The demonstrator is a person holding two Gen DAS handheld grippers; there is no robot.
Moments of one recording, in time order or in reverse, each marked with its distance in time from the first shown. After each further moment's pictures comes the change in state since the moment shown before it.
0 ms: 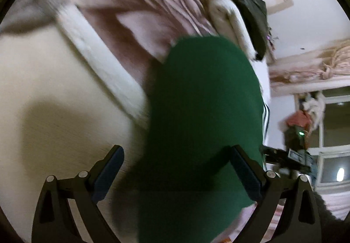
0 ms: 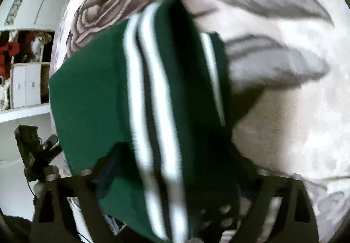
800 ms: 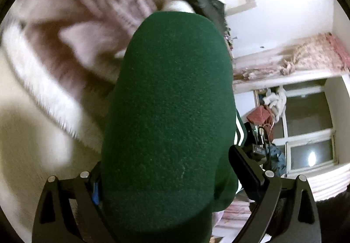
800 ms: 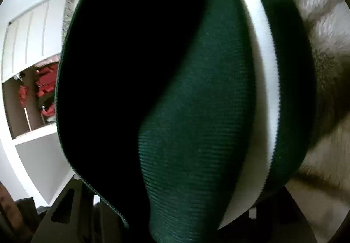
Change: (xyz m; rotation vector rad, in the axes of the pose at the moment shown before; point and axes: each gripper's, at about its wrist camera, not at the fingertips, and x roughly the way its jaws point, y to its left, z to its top) left arm 0.000 -0.046 0.028 0.098 -0.026 -0.282; right arm 0.054 -0.002 0.012 0.079 0.080 0.636
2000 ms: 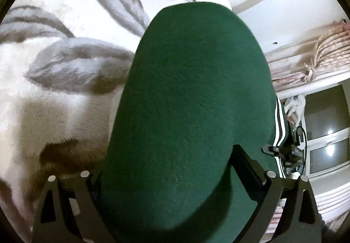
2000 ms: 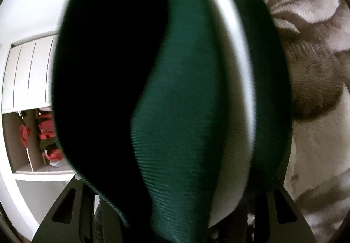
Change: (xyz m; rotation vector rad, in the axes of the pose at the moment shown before) left arm 0.198 -0.021 0.360 0.133 0.092 0.094; right arm -0.032 0.137 0.344 -0.049 -0.232 -0.067
